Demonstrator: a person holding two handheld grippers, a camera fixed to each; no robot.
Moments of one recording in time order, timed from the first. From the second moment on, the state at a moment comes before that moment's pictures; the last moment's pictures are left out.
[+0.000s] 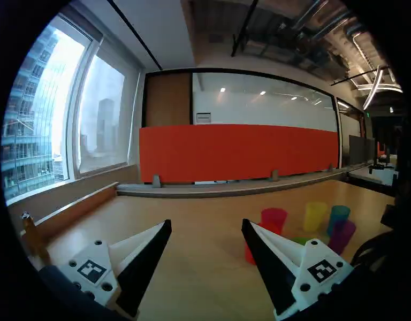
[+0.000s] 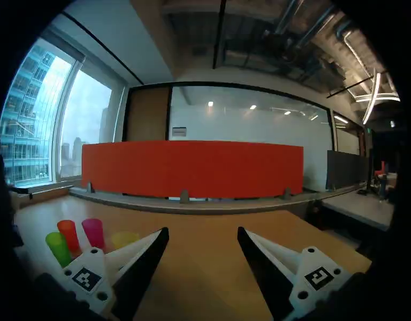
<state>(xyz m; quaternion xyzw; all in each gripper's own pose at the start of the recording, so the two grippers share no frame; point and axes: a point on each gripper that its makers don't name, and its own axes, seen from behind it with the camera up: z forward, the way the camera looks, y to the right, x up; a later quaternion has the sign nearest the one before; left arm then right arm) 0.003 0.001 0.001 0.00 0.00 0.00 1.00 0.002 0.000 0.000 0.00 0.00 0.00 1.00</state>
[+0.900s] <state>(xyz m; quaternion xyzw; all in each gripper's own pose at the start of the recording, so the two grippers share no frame) 0.148 0.021 0.016 -0.06 0.01 -0.01 1.00 0.127 -0.009 0.008 0.05 0.00 0.02 1.00</state>
